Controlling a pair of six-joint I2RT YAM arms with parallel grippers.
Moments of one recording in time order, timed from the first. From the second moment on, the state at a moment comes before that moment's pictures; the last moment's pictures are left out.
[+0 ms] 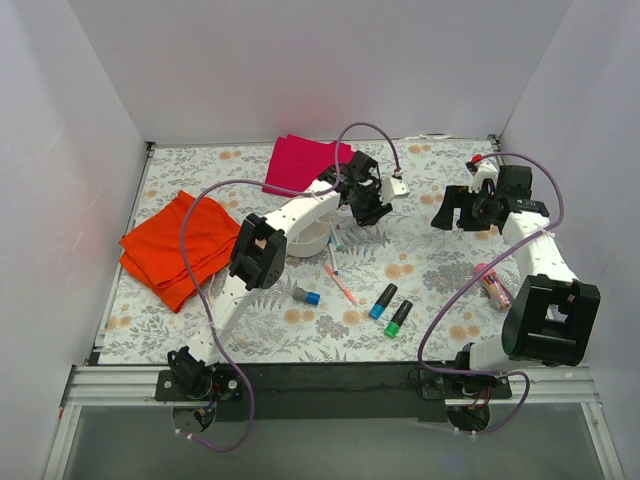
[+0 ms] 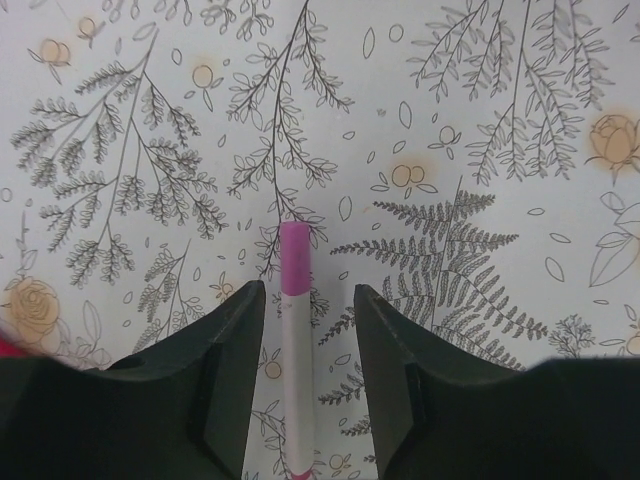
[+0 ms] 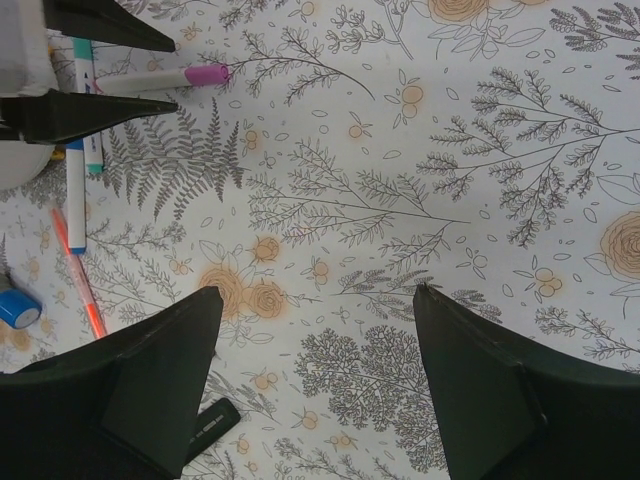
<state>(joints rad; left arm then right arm) -0.72 2.53 2.35 -0.70 0.35 0.58 -0.15 1.44 1.09 -0.54 -0.52 -0.09</state>
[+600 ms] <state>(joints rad) -0.72 2.60 2.36 -0.67 0.35 0.60 -0.16 1.44 1.08 -0.54 -0.54 -0.09</state>
